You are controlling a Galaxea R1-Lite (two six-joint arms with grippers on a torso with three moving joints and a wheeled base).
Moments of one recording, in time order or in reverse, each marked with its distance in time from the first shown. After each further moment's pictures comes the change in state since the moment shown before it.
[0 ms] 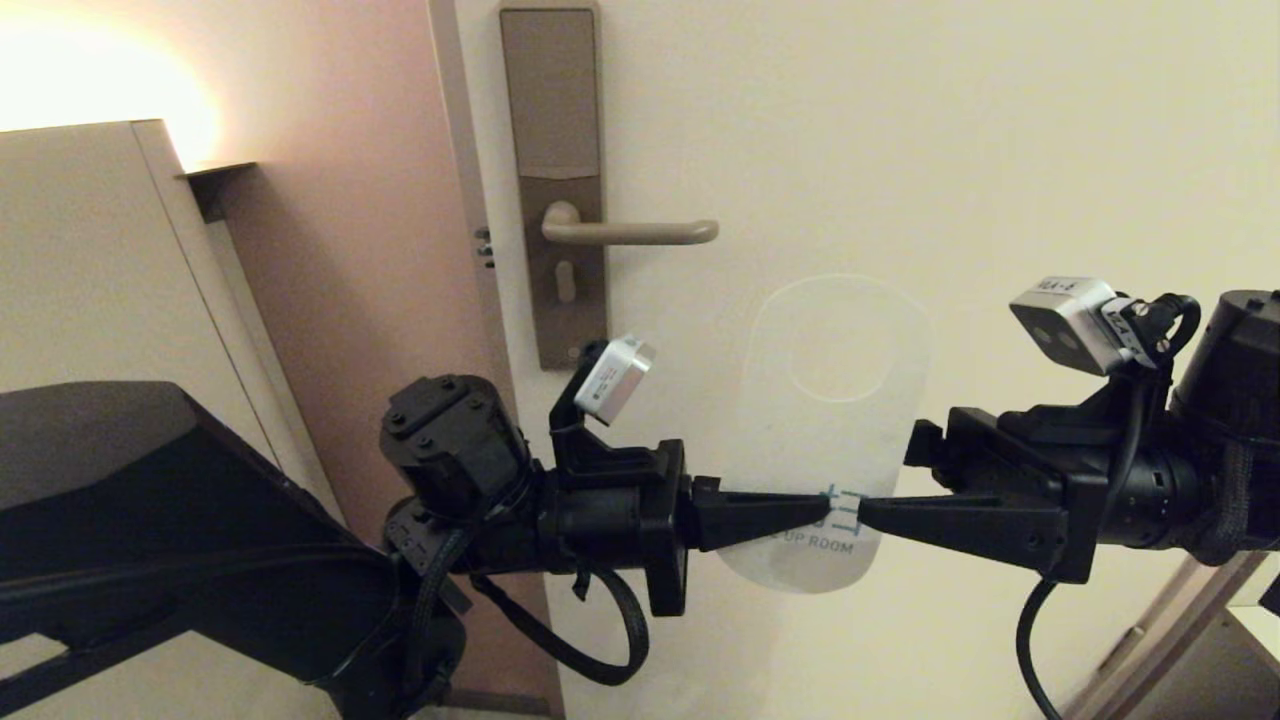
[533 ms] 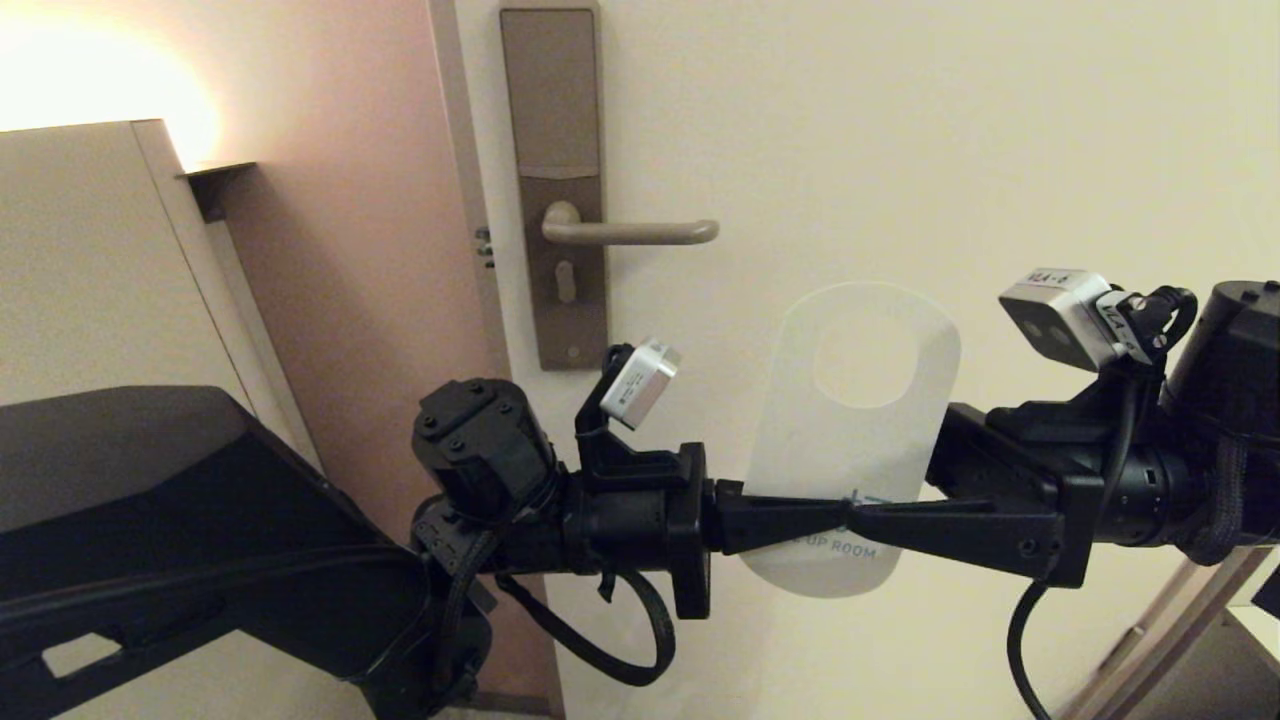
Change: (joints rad) left arm -0.020 0.035 -0.039 0.000 0.005 0.001; right arm 0.038 0.003 -0.020 -0.001 0.000 -0.004
